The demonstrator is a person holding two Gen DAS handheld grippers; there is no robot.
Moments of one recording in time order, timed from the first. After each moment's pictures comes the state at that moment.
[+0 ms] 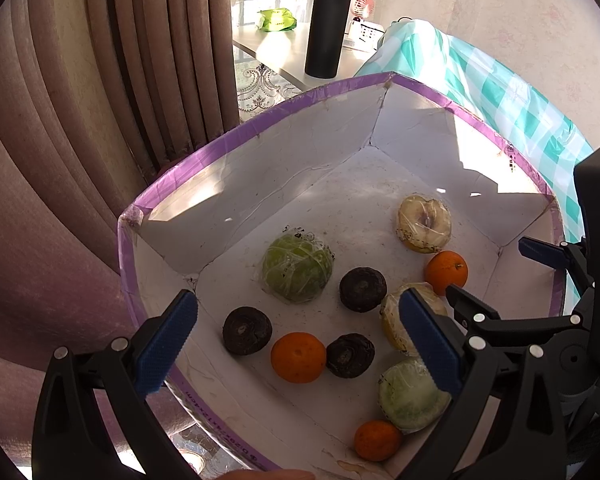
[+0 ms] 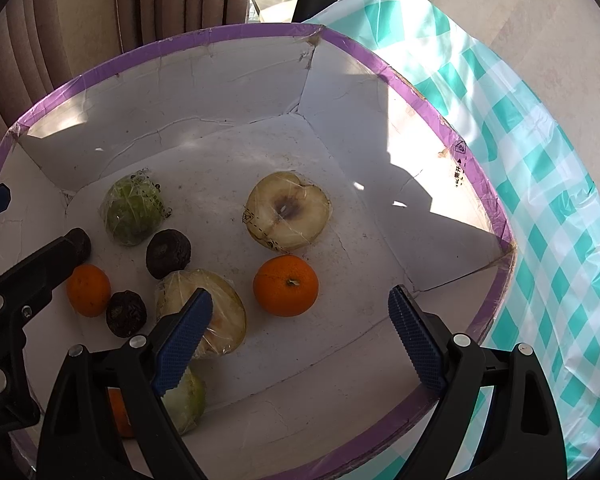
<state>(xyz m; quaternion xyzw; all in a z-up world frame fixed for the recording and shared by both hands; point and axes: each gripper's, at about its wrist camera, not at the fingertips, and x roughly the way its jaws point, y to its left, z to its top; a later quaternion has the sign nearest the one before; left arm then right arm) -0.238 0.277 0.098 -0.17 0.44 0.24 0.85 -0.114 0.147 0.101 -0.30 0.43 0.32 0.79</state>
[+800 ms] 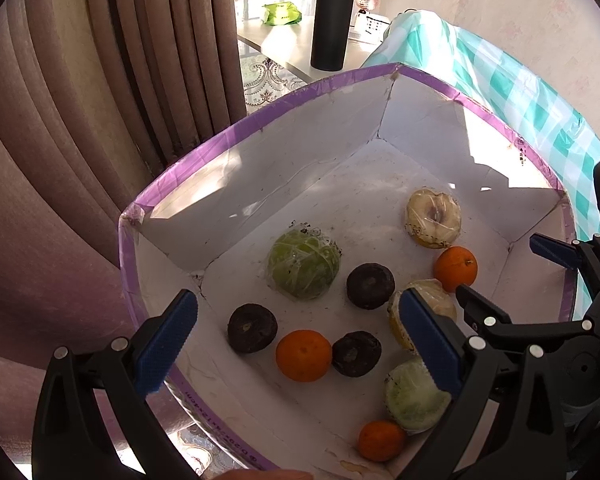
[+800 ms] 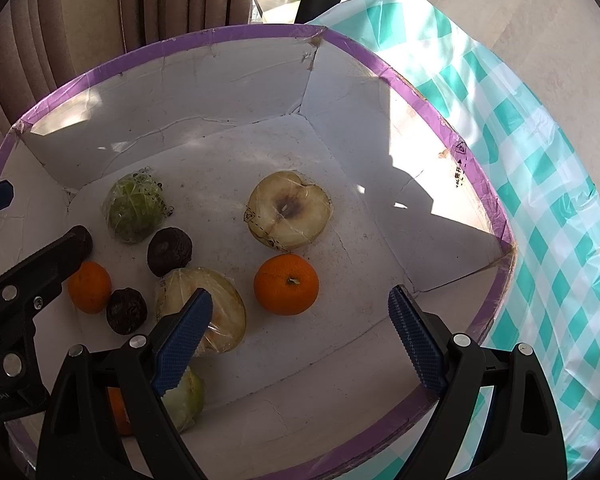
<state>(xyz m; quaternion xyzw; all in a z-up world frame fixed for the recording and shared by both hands) -0.240 0.274 0.097 -0.16 0.45 0.26 0.84 -0.116 0.145 0.101 -0.30 0.43 0.32 0.79</state>
